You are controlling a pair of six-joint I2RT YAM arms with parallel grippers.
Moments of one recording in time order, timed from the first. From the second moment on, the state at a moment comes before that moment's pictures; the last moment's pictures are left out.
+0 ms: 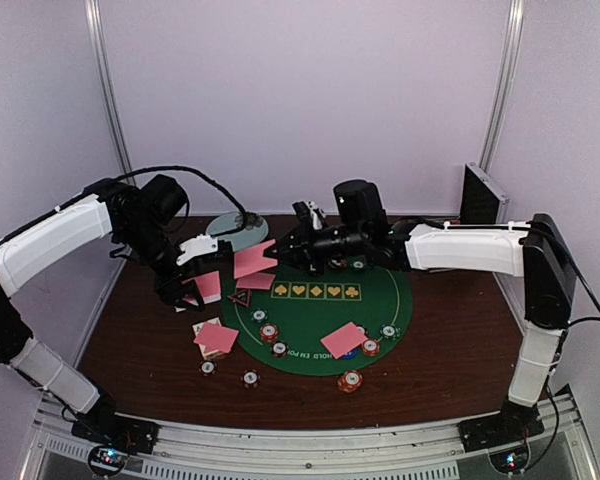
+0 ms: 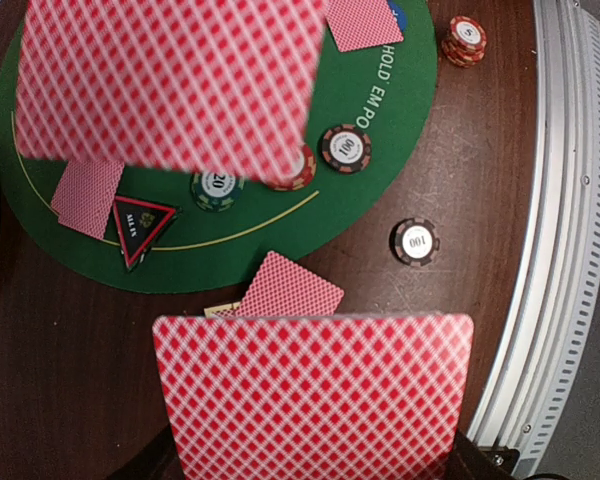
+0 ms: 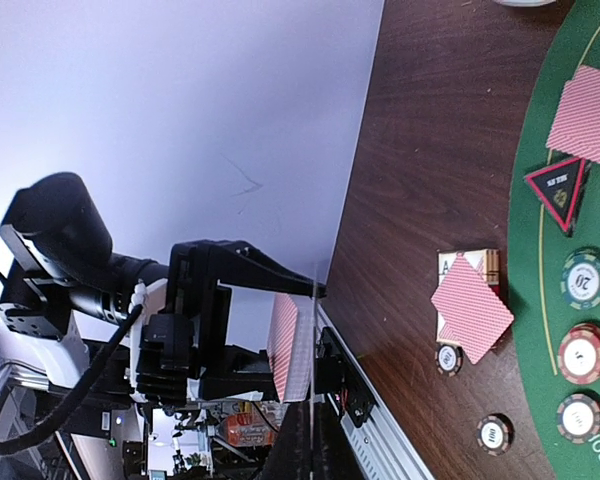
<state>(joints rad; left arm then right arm) -0.52 1.47 1.37 -1.19 0.35 0.75 0.83 1.87 1.43 0.14 -0.63 1.15</state>
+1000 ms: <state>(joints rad) -0.52 1.46 1.37 -1.20 0.34 0.75 0.39 2.36 1.86 -0.34 -0.59 0.83</state>
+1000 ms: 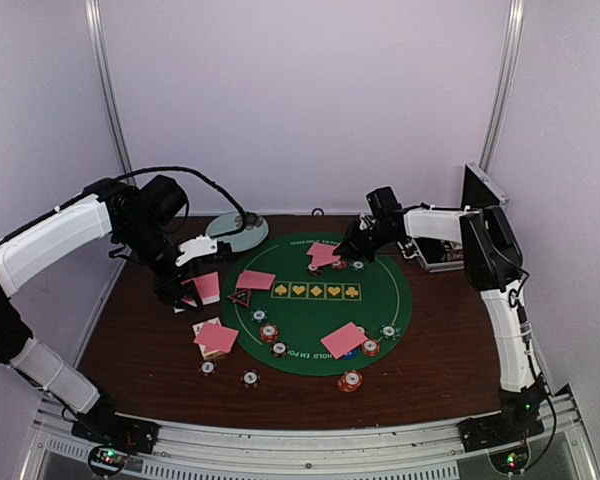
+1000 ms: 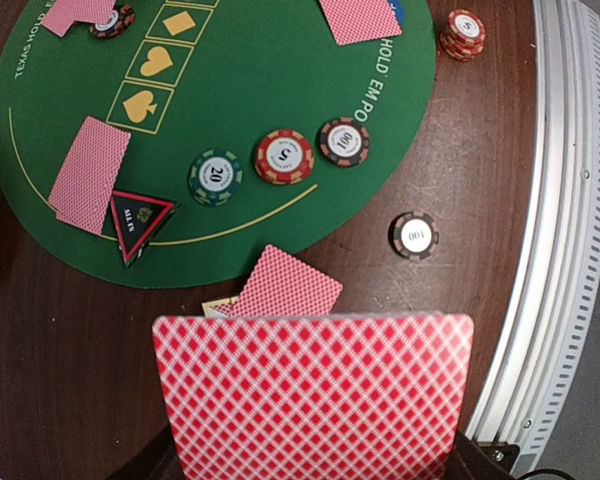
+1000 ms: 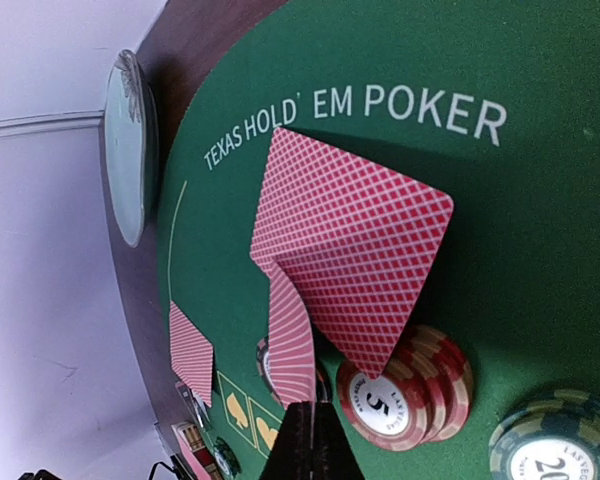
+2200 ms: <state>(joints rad) -0.52 1.46 1.37 -1.21 0.35 0.75 0.41 2.08 1.81 -0.57 -0.42 0.66</state>
